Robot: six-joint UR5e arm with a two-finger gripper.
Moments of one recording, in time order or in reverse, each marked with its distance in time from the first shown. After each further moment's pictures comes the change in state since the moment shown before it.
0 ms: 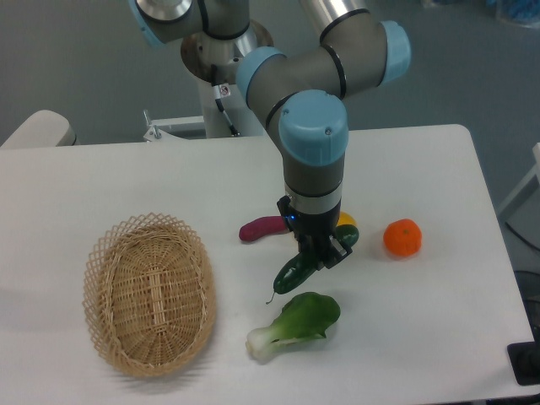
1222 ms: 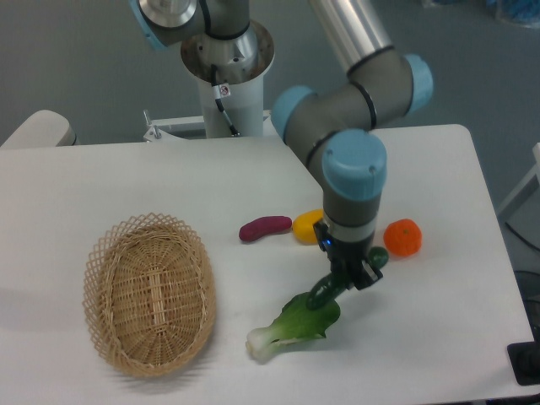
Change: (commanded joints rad) arm 0.086 -0.202 0.018 0.184 0.003 0.213
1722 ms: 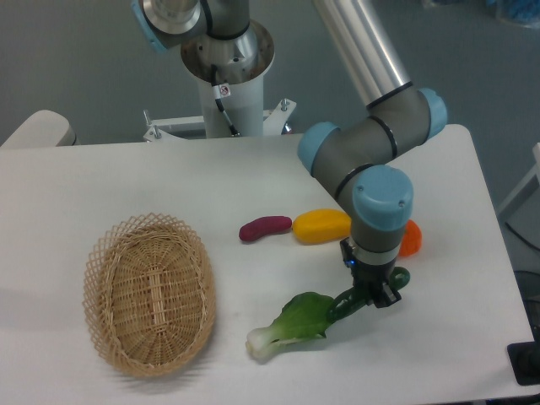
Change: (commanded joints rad) arm 0.061 -0.026 -0.003 0.003 -0.002 0.255
